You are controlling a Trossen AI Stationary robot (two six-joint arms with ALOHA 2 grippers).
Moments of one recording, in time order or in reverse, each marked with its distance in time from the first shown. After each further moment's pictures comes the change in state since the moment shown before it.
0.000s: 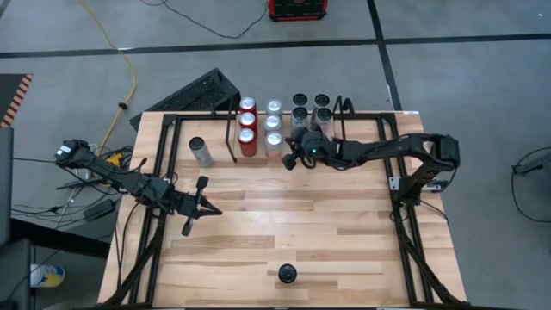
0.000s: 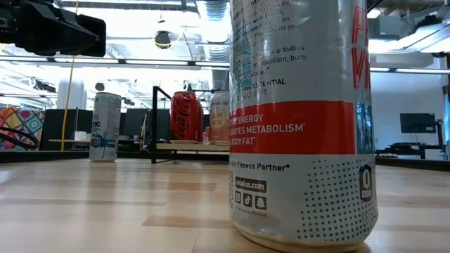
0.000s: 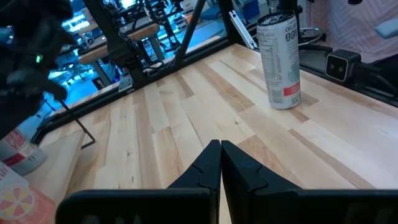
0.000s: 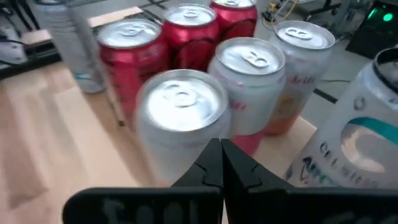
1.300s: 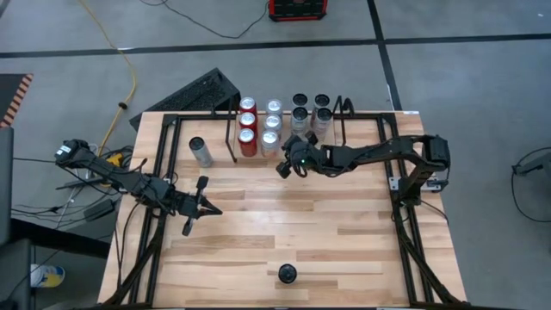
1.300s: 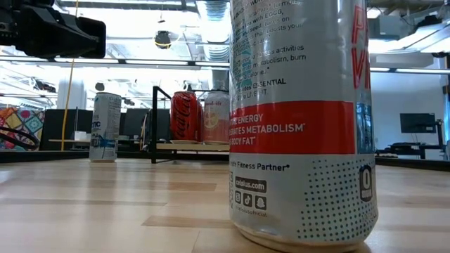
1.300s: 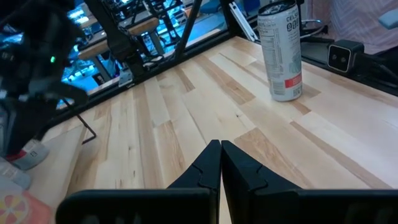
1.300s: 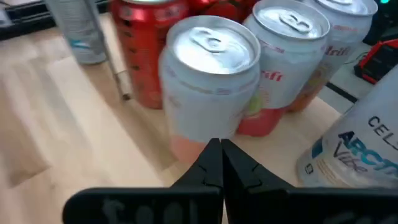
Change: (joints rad) left arm 0.000 0.000 0.000 -0.023 -0.010 0.011; right arm 0.078 0.089 0.100 -0.149 0.079 0.068
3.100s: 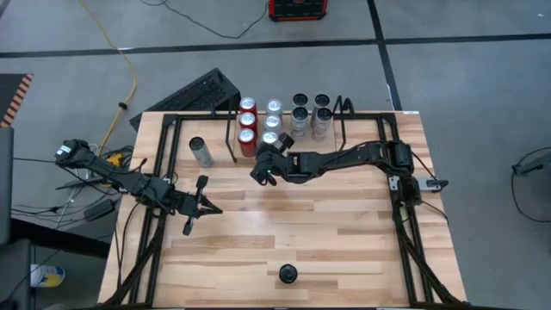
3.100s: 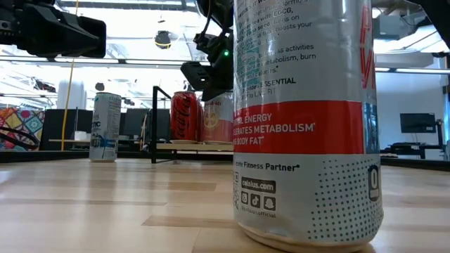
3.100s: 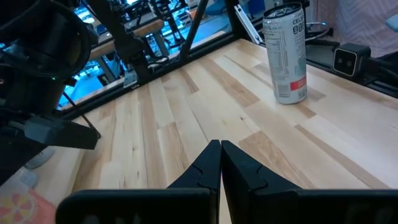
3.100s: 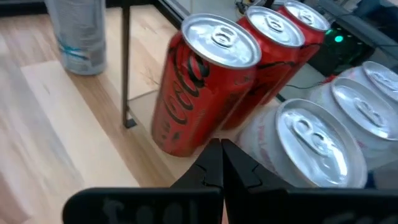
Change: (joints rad) left arm 0.000 0.000 -0.001 0.012 -0.017 -0.004; right arm 0.082 0.325 0.463 -0.216 0.210 -0.098
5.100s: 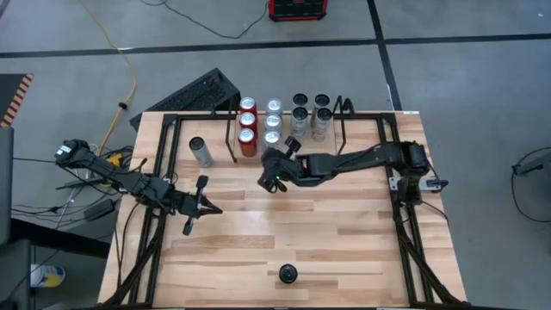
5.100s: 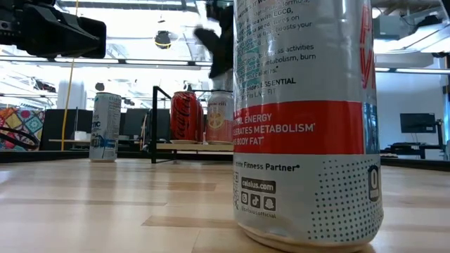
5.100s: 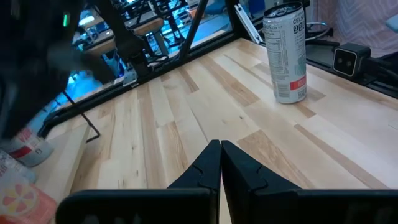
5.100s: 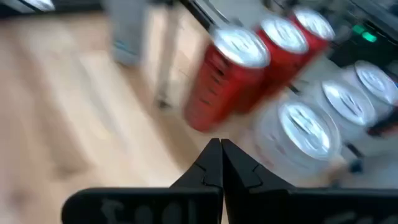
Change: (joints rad) left arm 0.000 0.000 0.001 -0.004 0.000 -0.006; right arm 0.073 -0.125 -0.002 -0.188 -0.052 0.049
